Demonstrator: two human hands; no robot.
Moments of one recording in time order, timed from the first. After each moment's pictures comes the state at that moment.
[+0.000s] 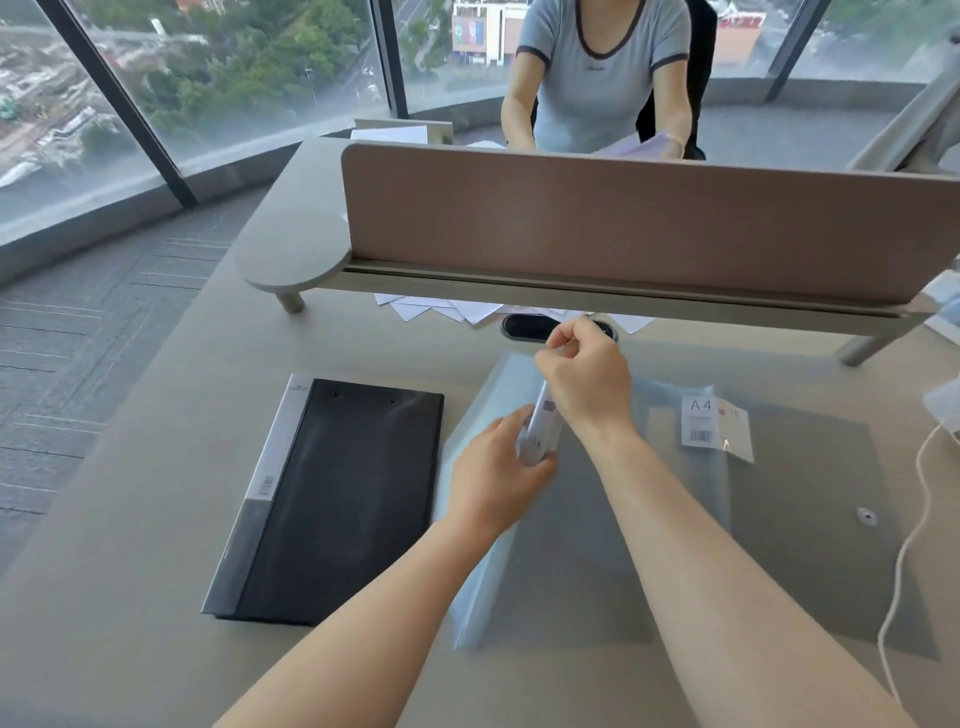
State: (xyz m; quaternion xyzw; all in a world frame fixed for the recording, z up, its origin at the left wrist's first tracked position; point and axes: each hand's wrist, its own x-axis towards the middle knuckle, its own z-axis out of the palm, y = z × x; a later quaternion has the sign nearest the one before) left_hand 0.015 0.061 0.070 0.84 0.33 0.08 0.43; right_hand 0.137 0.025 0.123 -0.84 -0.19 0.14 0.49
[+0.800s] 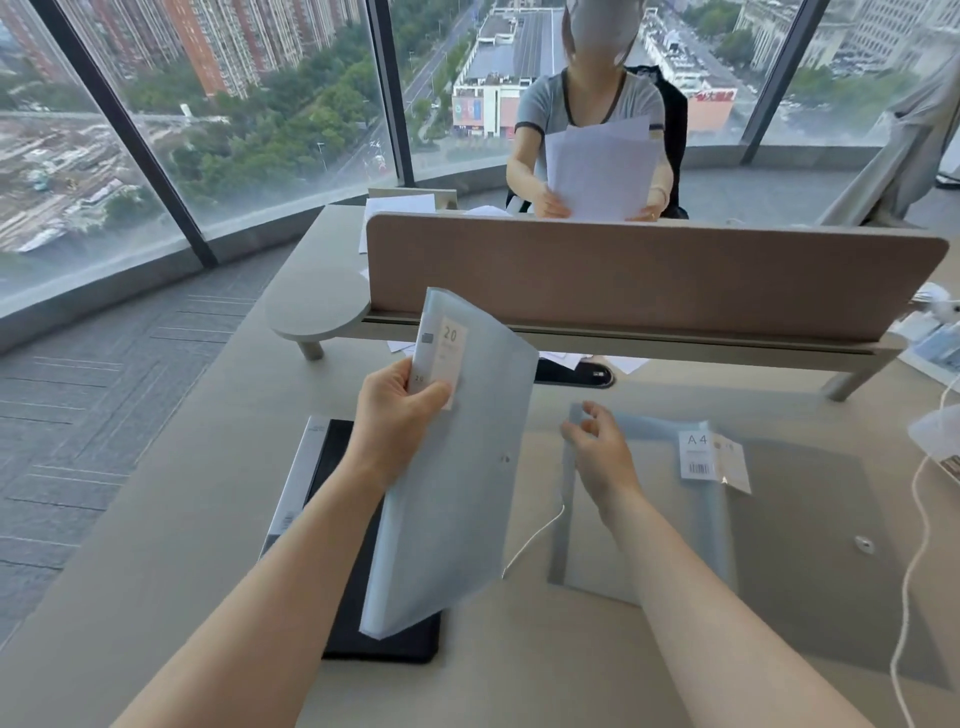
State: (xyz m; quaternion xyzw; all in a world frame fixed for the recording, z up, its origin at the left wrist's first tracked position) left_hand -0.024 0.149 0.167 0.69 0.32 0.27 0.59; right_hand 0.125 -0.011 0.082 -0.76 -0.07 0.28 0.58
